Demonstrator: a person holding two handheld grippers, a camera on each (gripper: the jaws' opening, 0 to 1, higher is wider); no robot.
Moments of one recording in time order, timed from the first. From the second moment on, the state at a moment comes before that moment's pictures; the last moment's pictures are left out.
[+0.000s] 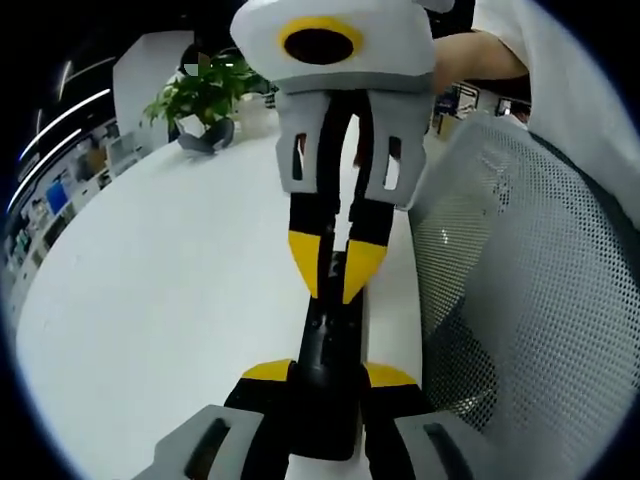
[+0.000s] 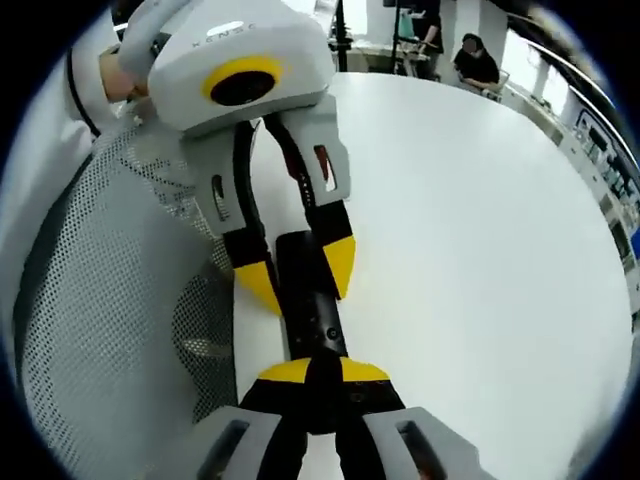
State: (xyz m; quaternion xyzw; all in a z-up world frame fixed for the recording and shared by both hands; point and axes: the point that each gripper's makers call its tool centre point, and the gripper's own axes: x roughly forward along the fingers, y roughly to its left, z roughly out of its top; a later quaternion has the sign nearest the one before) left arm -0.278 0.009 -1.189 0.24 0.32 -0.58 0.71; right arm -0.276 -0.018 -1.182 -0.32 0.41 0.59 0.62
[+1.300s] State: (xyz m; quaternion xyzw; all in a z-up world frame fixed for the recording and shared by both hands) left arm -0.280 0.009 -1.188 0.25 0.33 -0.58 0.70; right arm -0.284 -0.010 -1.181 -0.43 0.29 0.64 0.57
